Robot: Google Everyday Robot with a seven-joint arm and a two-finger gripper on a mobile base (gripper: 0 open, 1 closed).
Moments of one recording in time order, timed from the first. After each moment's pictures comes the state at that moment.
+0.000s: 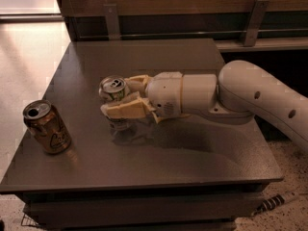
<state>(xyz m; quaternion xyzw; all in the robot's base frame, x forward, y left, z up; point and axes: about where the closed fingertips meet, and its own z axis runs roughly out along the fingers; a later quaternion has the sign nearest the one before) 0.492 0.075 0.912 -0.49 0.58 0.40 0.51</state>
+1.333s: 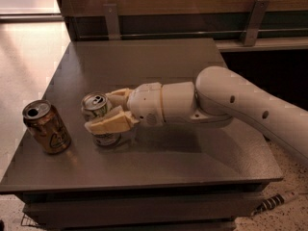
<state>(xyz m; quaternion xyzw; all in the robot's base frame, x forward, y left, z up) 0.469 0.115 0.885 -0.52 0.57 0.42 0.47</state>
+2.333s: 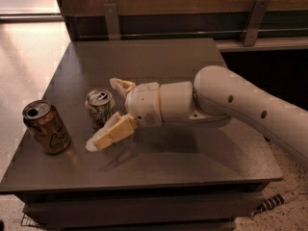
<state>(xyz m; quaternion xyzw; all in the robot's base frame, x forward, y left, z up) 0.467 0.119 0.886 -0.53 0.57 0.42 0.47</state>
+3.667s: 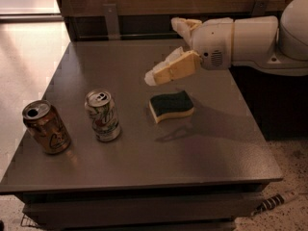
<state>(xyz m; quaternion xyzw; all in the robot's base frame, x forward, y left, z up) 0.539 -0.020 0.996 -0.49 0.61 0.31 0.53</state>
